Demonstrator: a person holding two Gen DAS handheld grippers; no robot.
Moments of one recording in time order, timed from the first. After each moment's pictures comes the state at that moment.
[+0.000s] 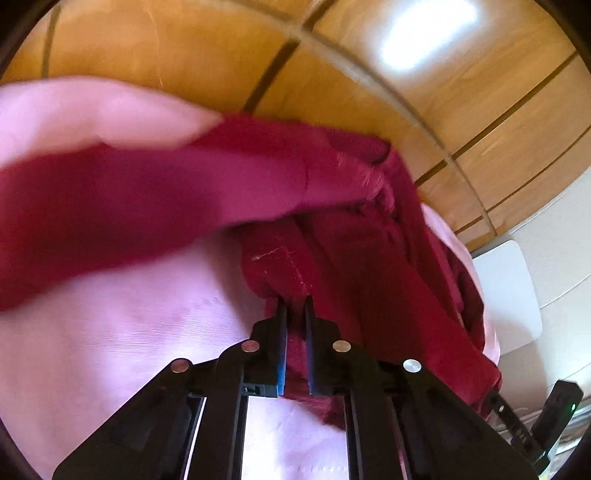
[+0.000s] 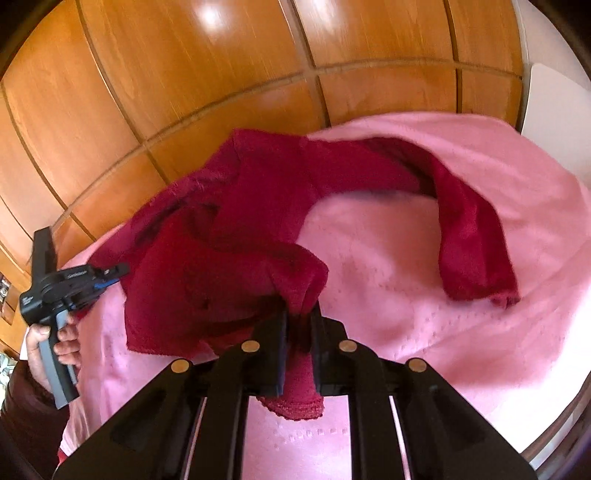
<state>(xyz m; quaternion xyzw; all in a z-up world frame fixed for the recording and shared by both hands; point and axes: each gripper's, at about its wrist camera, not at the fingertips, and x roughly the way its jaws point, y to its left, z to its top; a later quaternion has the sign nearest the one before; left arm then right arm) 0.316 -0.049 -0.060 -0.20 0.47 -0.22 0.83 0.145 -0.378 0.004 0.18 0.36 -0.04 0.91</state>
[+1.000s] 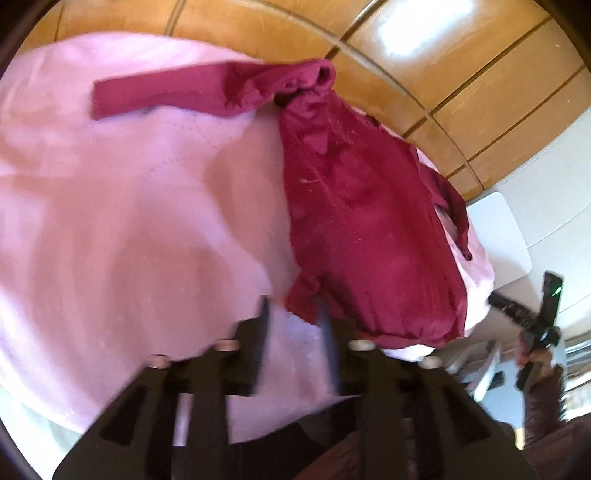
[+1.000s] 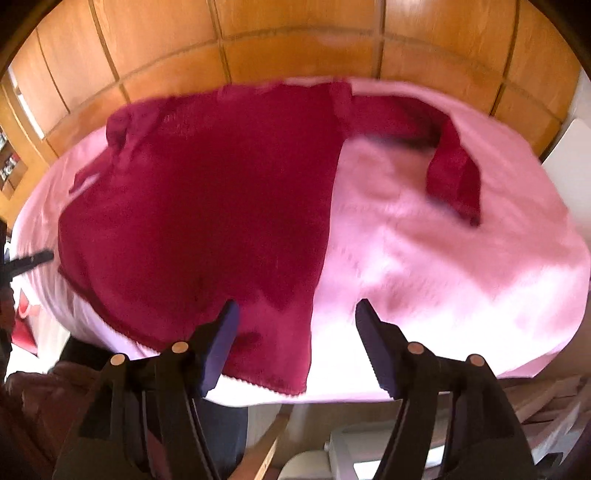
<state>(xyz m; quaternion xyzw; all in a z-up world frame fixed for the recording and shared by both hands) 0.070 0.102 -0.056 -0.17 0.49 -0.21 0.82 0.030 -0.343 0.005 0.03 0.47 0.04 0.88</state>
